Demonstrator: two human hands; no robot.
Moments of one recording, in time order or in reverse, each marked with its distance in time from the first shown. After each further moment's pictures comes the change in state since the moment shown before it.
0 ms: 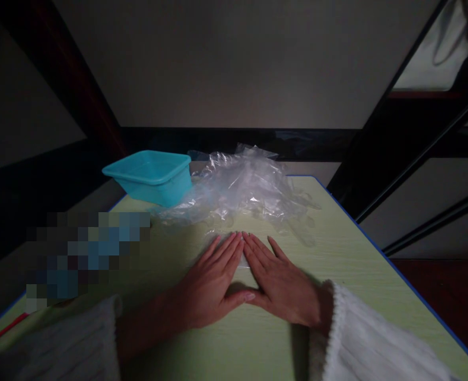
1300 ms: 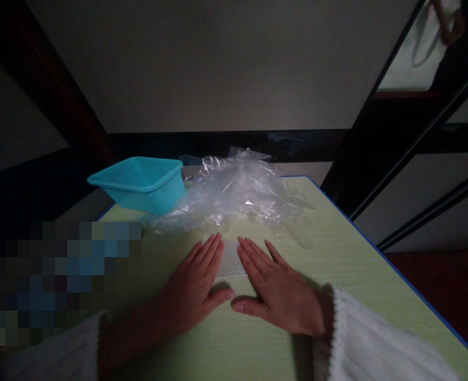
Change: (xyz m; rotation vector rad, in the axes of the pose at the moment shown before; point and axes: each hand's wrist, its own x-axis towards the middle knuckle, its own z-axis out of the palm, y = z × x) left_hand -0.008 -0.024 0.006 0.146 0.024 -0.085; right_hand 0.003 -0.005 -0.005 0.038 -0.069 0.079
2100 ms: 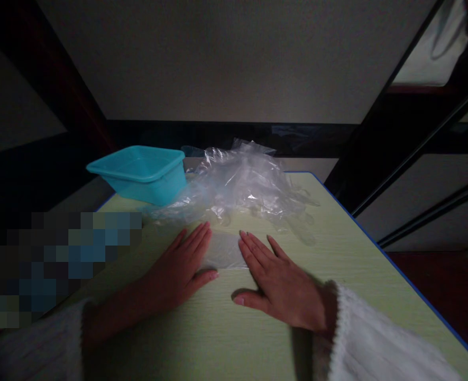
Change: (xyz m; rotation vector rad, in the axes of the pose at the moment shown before) left_hand -0.002 -0.021 -0.019 0.020 -0.183 -0.073; right_hand 0.000 0.000 -0.005 0.022 -0.057 0.019
